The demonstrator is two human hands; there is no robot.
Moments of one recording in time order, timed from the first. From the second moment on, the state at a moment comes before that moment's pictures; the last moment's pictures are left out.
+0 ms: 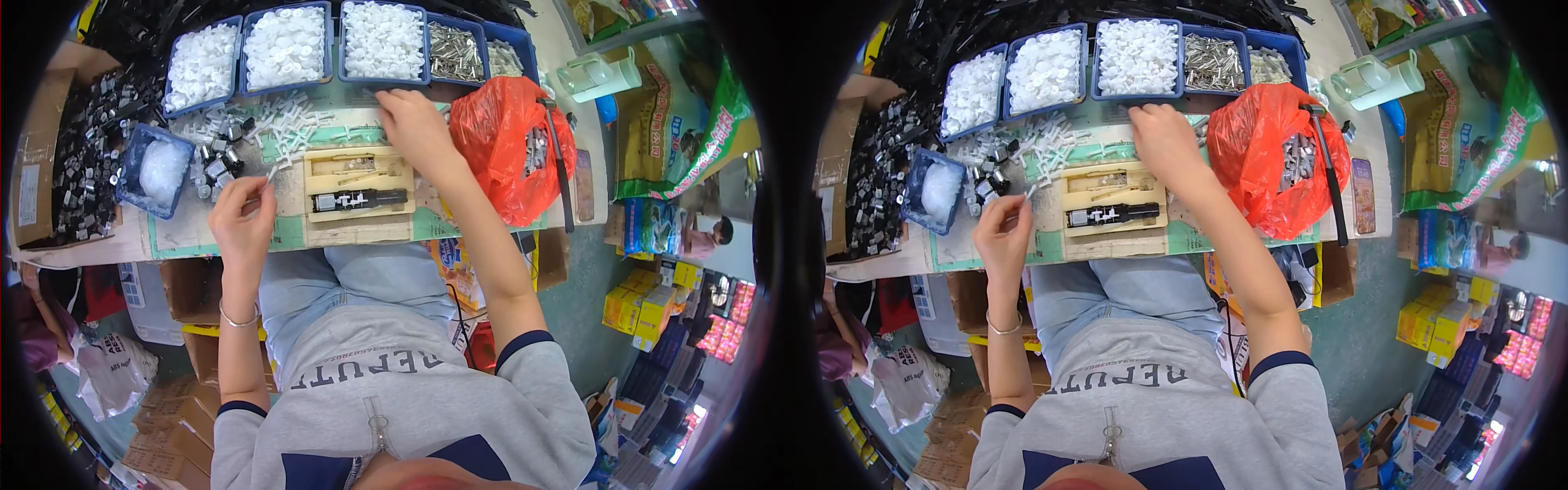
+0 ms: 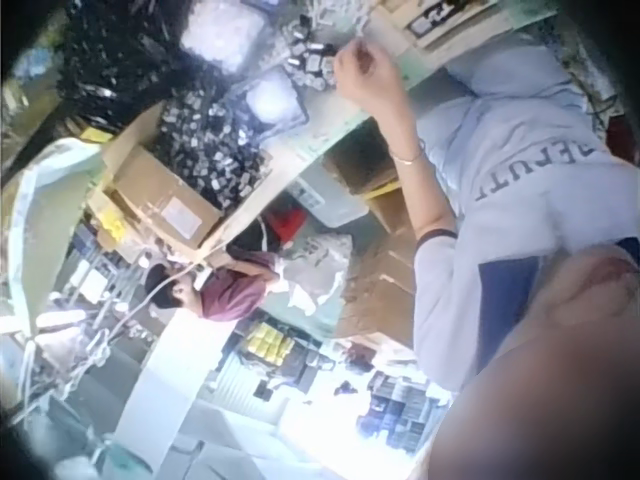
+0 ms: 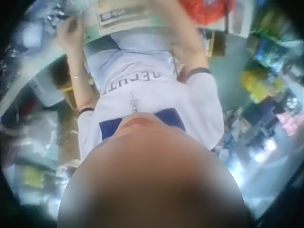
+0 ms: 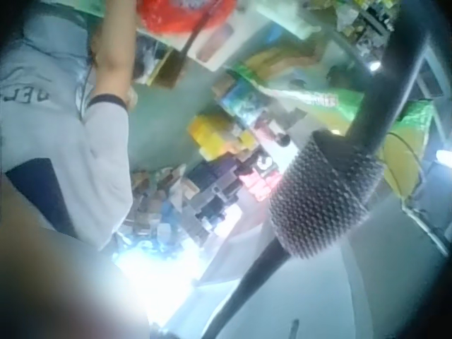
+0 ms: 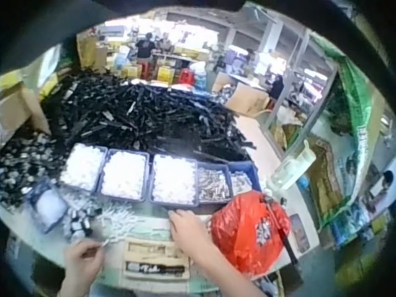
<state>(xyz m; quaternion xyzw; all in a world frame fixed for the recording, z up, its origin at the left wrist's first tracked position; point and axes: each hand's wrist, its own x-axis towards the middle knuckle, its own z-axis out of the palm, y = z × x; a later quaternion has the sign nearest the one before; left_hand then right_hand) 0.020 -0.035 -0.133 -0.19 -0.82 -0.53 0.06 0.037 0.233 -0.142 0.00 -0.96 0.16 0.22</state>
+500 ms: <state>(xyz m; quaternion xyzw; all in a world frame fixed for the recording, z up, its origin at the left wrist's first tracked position) 0.039 -0.032 -0.146 -0.27 -0.82 -0.50 0.08 0.075 0.238 -0.145 -0.07 -0.98 0.14 0.15</state>
